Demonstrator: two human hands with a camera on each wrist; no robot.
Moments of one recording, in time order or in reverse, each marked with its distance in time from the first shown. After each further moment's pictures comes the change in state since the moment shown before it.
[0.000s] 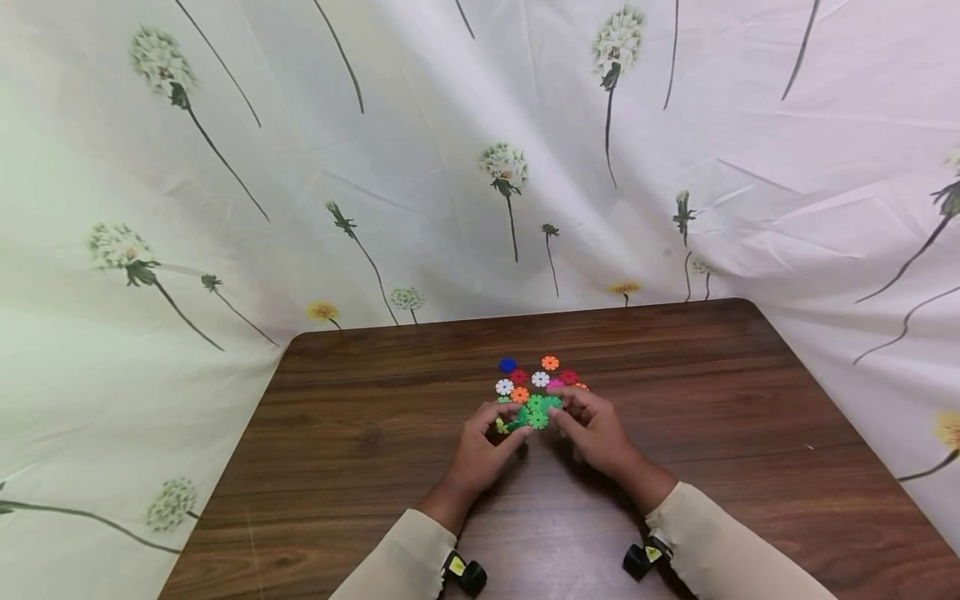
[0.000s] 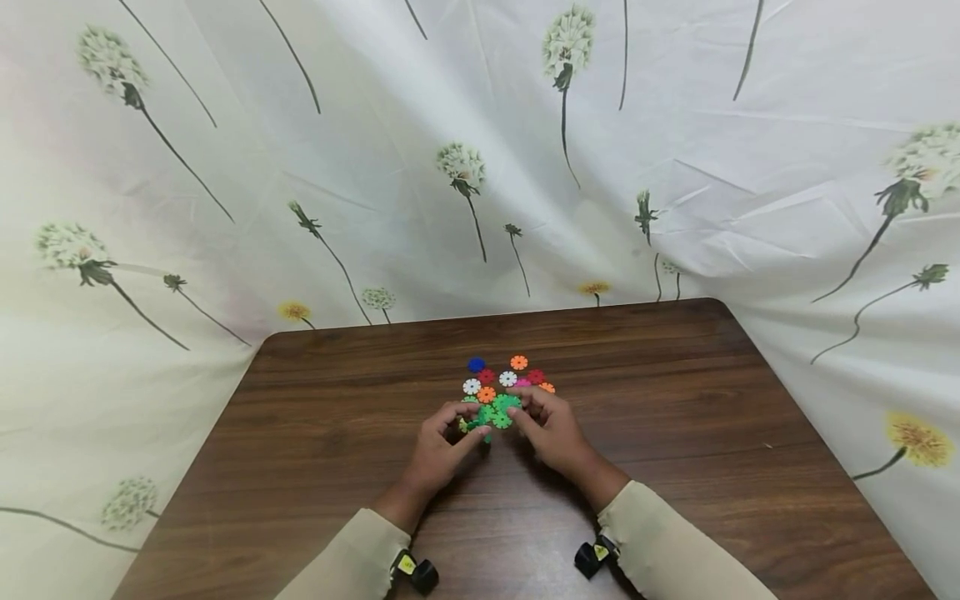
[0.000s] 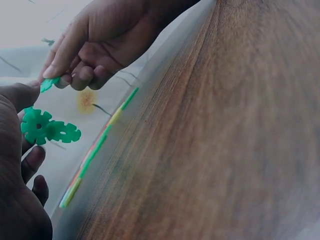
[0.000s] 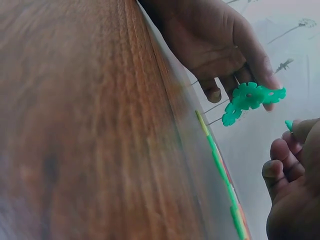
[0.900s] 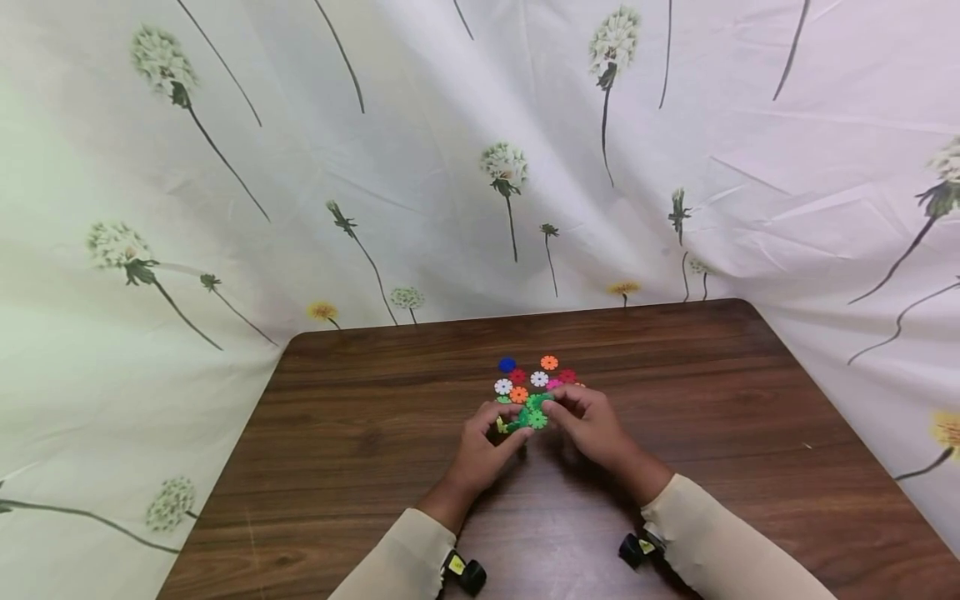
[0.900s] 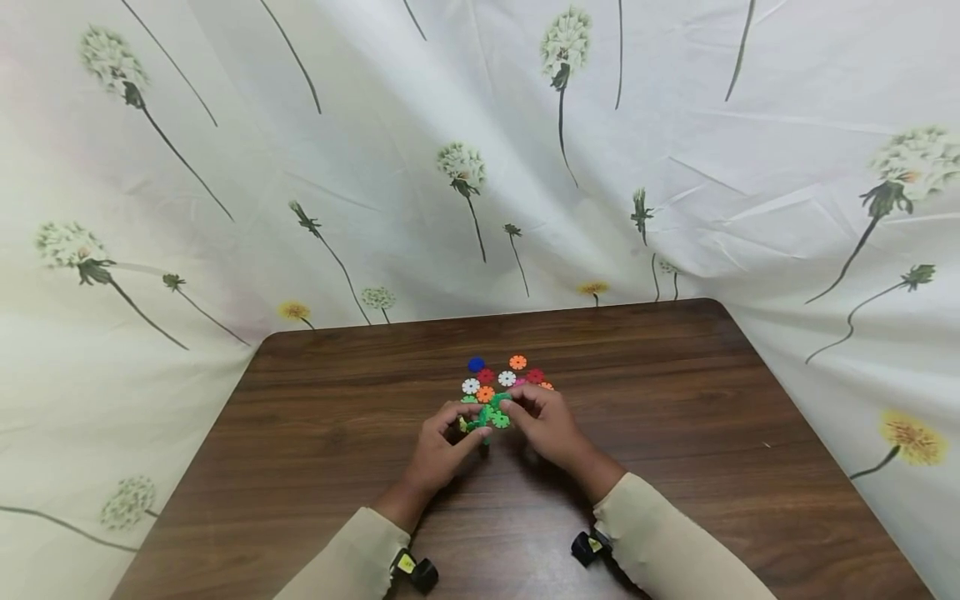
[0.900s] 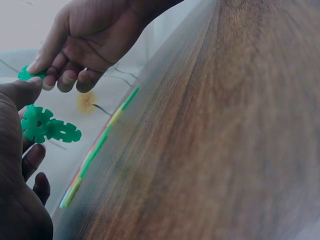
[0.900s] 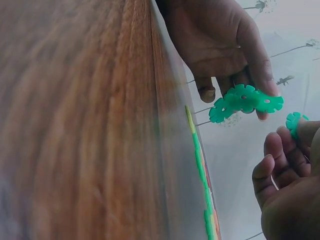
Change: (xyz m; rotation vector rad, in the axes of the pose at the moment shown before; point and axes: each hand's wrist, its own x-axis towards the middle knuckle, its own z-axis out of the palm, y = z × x) left_hand -0.001 -0.001 0.000 -0.023 -0.014 0.035; right_hand 0.010 -0.022 0.003 -0.009 -0.059 0.038
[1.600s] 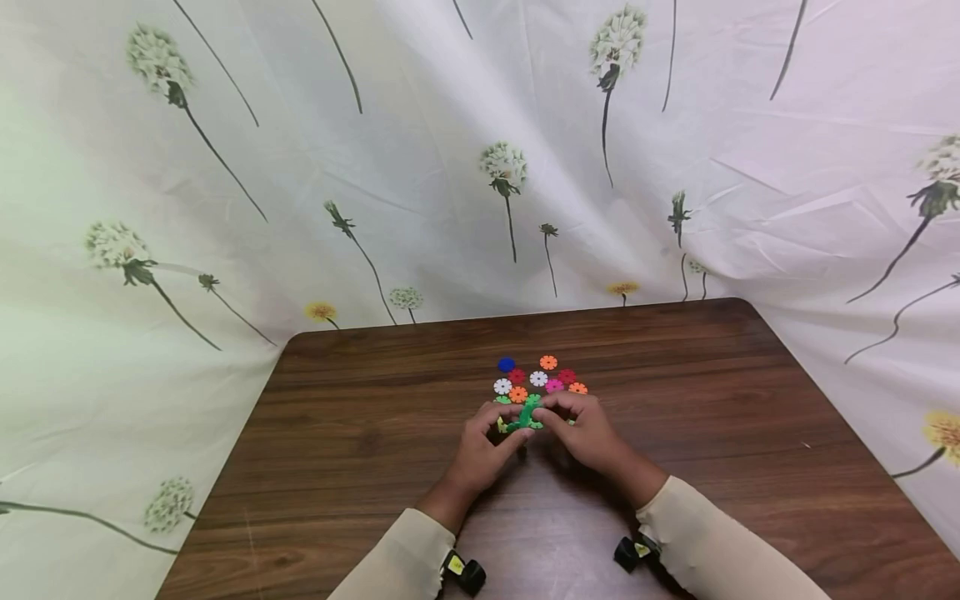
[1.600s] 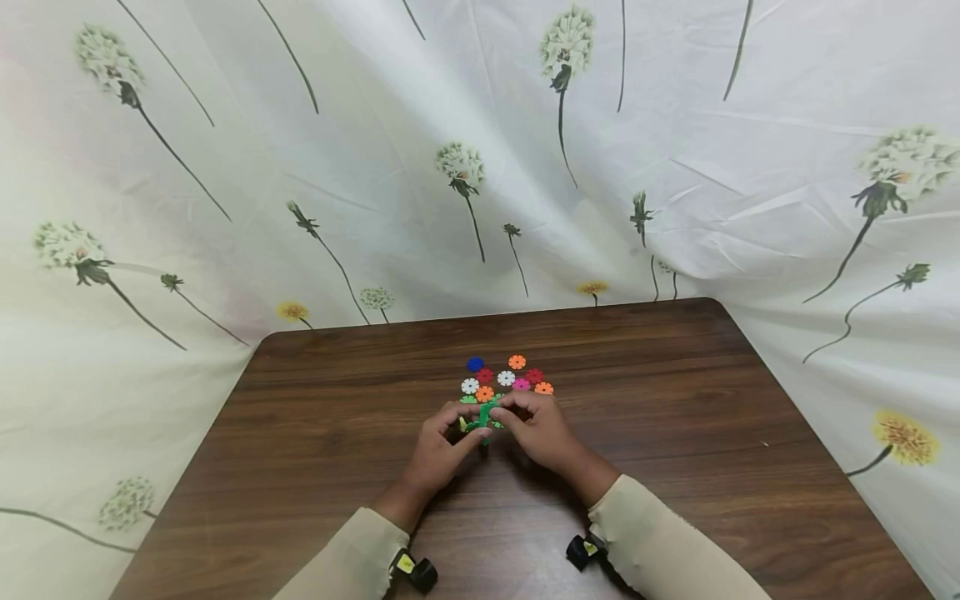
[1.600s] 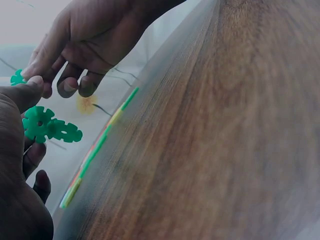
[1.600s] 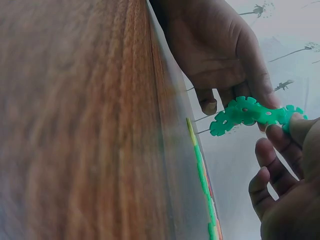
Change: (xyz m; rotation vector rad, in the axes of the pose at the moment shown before) left_hand 0.002 0.005 -0.002 -0.017 -0.026 0.002; right_hand 0.000 0.002 0.007 -0.075 -0.023 -0.065
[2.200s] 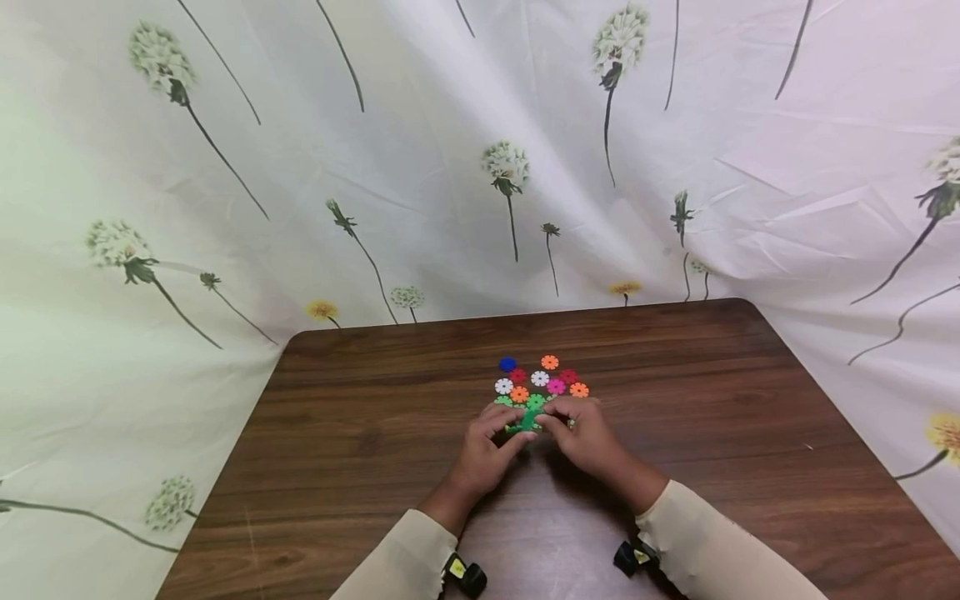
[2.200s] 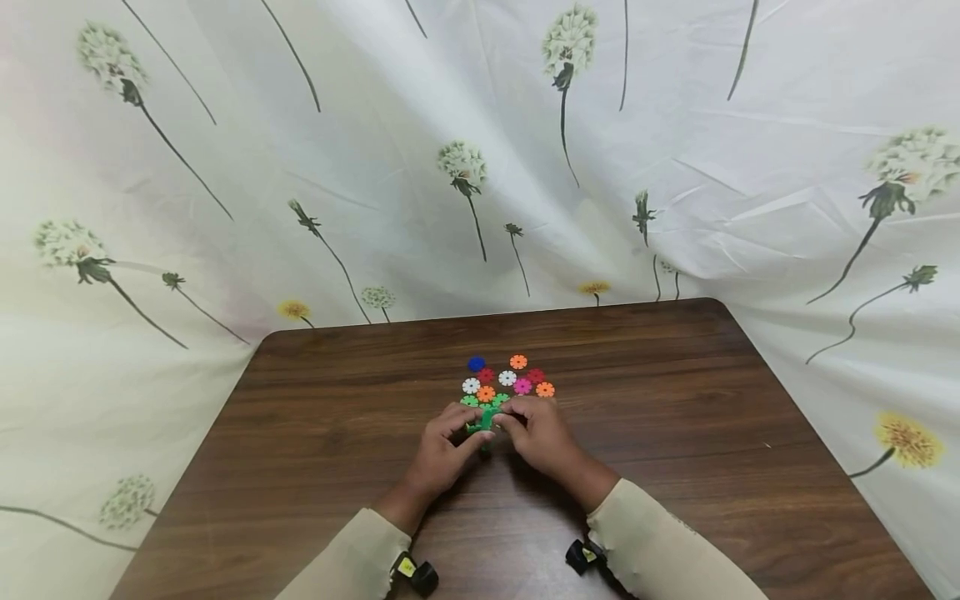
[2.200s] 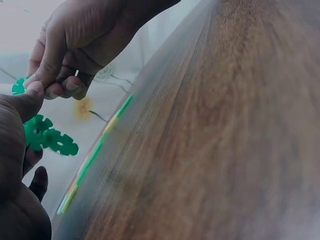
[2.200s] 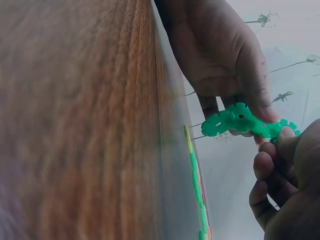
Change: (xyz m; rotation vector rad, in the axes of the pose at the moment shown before) left_hand 0.001 -0.001 0.002 0.046 -0.024 0.089; right_hand -0.002 -0.004 0.004 -0.187 0.021 -0.100
